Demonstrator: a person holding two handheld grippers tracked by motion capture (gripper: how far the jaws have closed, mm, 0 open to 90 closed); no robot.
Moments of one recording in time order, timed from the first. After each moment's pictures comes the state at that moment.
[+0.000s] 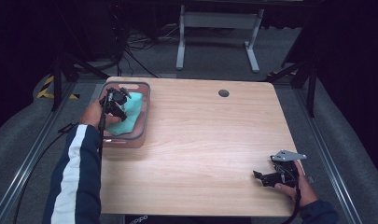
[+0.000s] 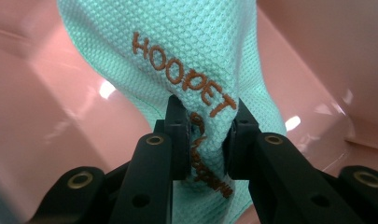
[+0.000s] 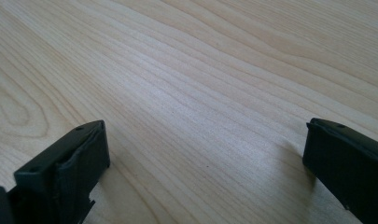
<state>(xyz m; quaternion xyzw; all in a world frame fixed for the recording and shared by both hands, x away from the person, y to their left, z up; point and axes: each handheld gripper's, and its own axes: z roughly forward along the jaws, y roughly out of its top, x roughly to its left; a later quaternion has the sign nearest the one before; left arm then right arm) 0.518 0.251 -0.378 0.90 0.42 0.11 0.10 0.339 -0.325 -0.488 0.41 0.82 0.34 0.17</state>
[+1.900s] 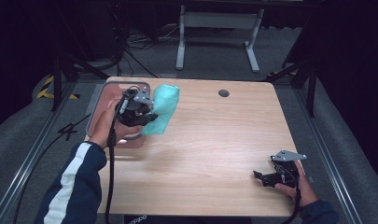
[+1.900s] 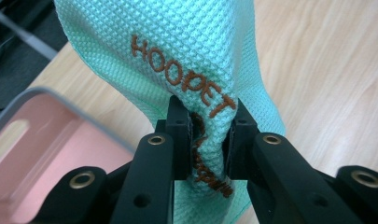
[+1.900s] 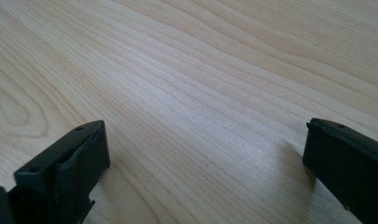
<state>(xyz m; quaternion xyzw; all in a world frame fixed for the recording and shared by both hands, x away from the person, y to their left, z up) 0.423 0.163 -0.306 0.91 0.23 0.17 0.29 0.339 -0.325 -0.488 0.42 0.82 0.35 0.17</state>
